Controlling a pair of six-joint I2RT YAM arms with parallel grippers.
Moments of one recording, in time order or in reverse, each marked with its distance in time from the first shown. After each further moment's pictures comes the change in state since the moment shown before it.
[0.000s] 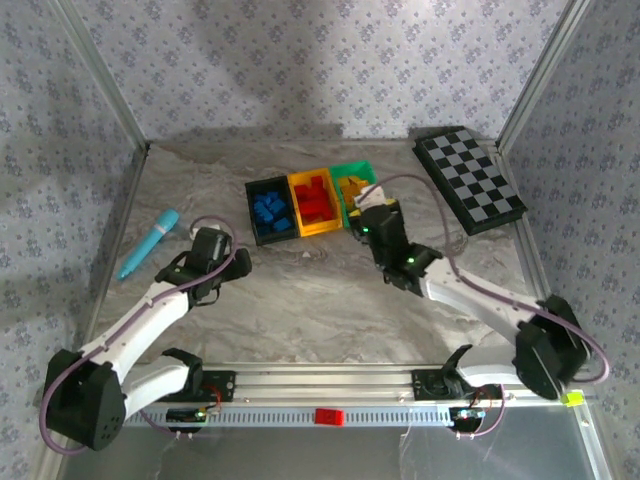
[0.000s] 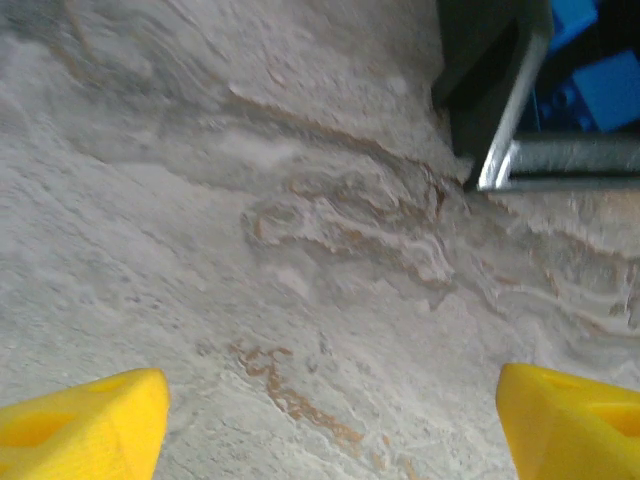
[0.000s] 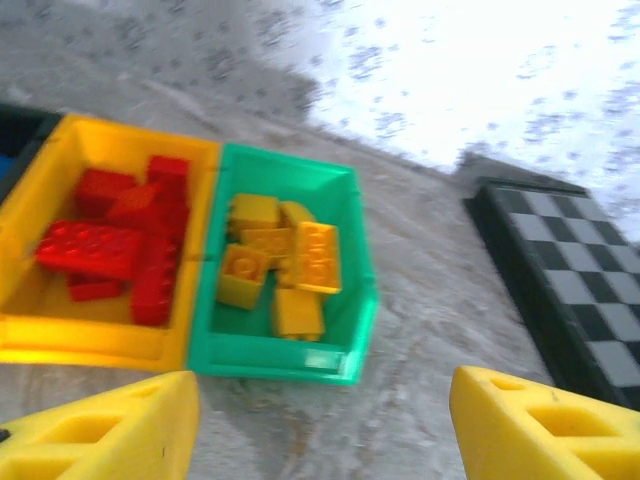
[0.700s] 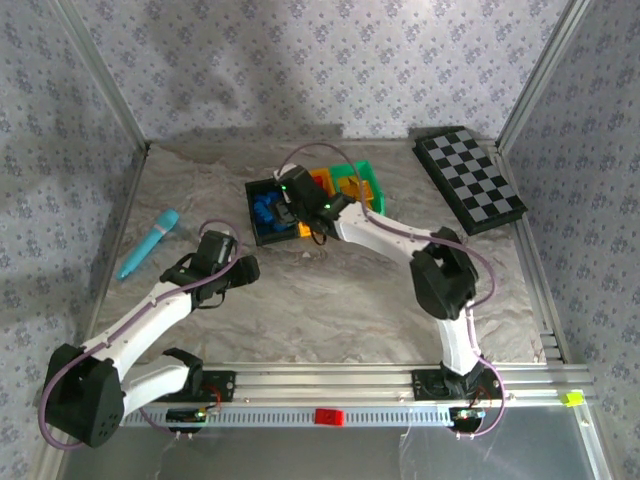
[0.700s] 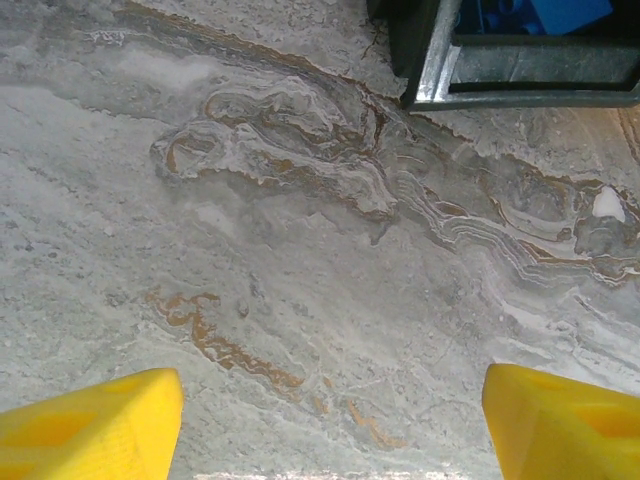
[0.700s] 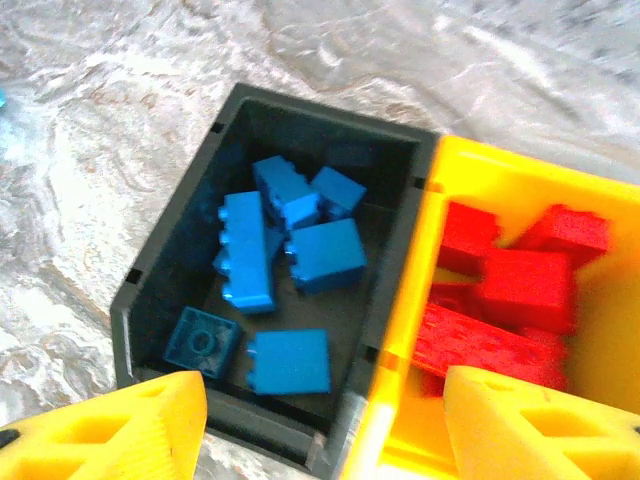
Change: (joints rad) left arm -0.050 0.035 -0.013 -0.011 0.123 -0.035; right arm 0.091 0.702 0.768 -0.290 -0.399 0.153
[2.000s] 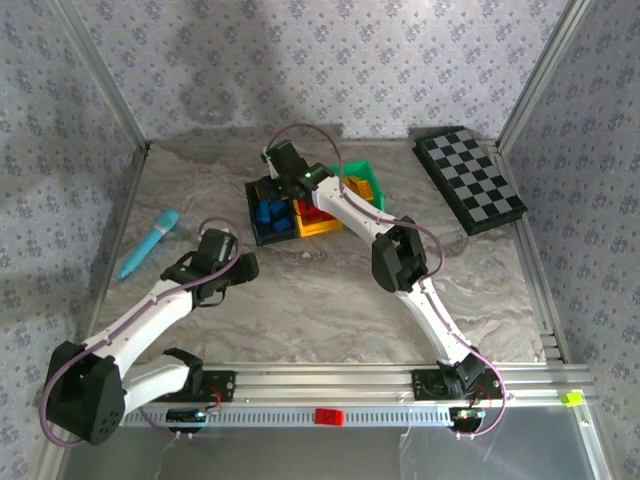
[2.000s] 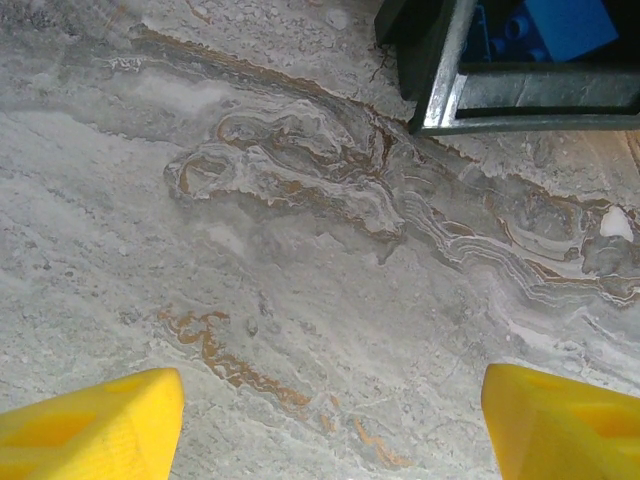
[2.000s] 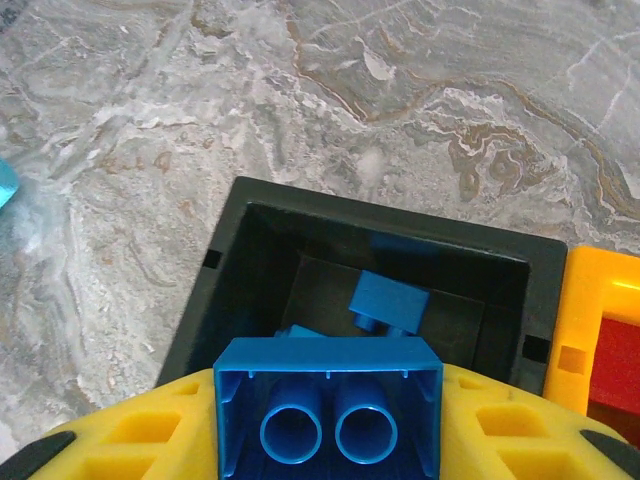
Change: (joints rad) left arm 0.000 0.014 0.010 0.010 -0.024 0.004; right arm -0.090 0.539 0.786 -0.327 -0.251 0.122
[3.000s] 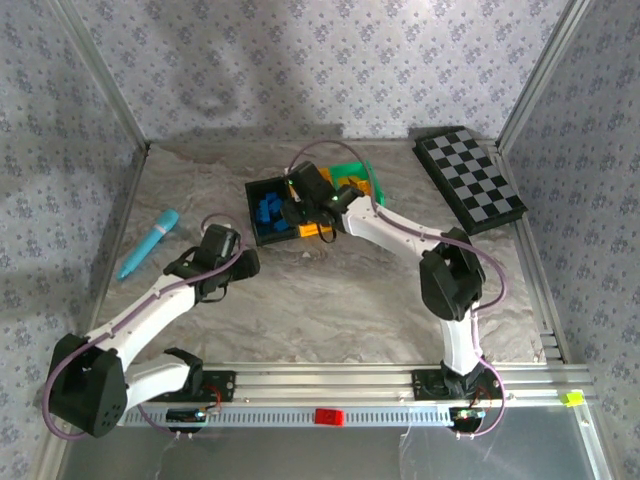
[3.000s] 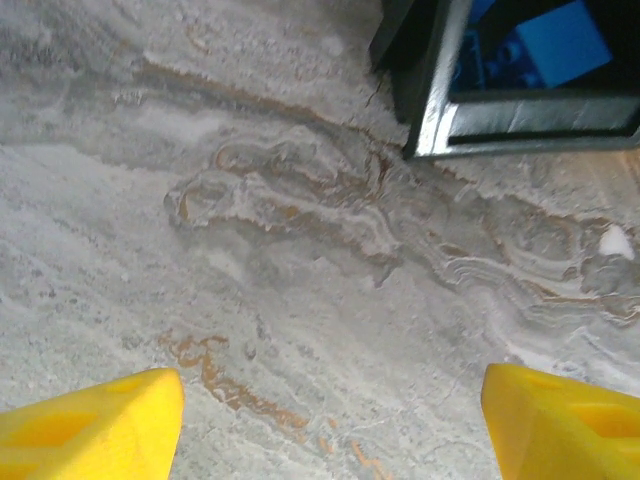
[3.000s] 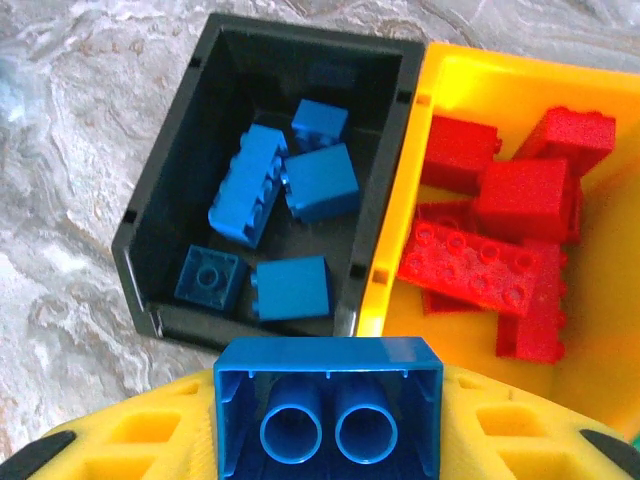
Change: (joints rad) left arm -0.006 0.039 0.029 0.003 -0.031 0.010; right arm 0.056 -0.515 -0.678 0.108 0.147 -0.017
